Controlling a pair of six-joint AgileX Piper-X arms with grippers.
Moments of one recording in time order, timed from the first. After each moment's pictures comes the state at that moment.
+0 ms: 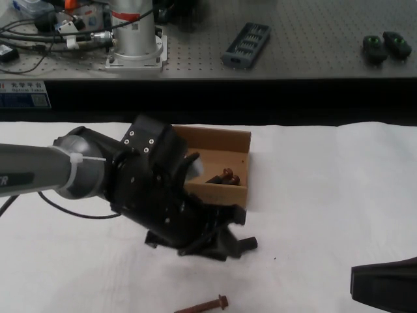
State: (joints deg) left arm -32.0 103.2 -60.8 21.0 40.9 -23.9; right arm 26.7 28.0 -15.3 5.8 -55.5 30.1
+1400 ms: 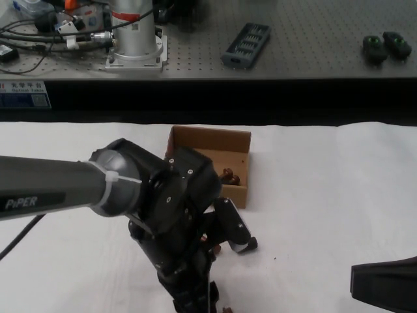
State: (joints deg) left arm -39.9 103.1 -62.3 40.2 14.7 29.0; right arm 26.7 28.0 -15.3 5.8 -55.1 31.0
